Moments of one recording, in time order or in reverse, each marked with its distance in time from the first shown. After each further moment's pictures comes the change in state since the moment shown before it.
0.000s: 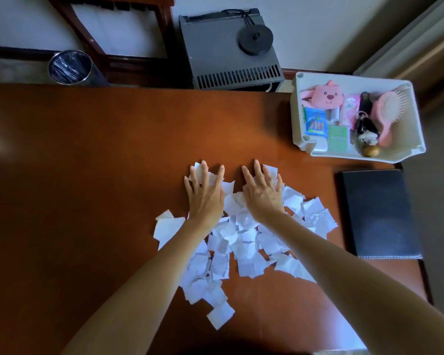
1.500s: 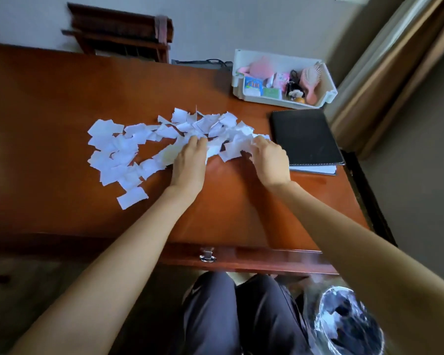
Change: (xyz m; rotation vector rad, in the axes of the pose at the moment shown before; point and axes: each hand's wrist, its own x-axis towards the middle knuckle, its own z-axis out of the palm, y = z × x) left_hand -0.153 0.137 0.092 -0.031 0.613 0.033; right_hand -0.145 0.158 0.062 0.171 0.645 -0.116
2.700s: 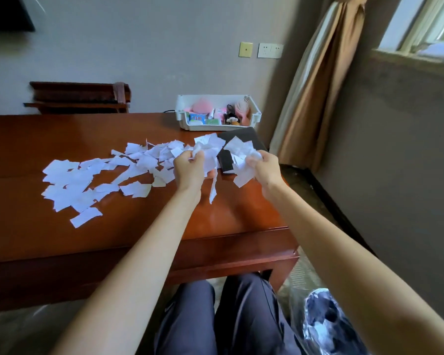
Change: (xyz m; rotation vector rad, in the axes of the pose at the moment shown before) left_hand -0.030 0.115 -0.015 -1.117 0.043 -0.377; right_hand -0.065 0.066 -0.066 0.967 0.168 0.473
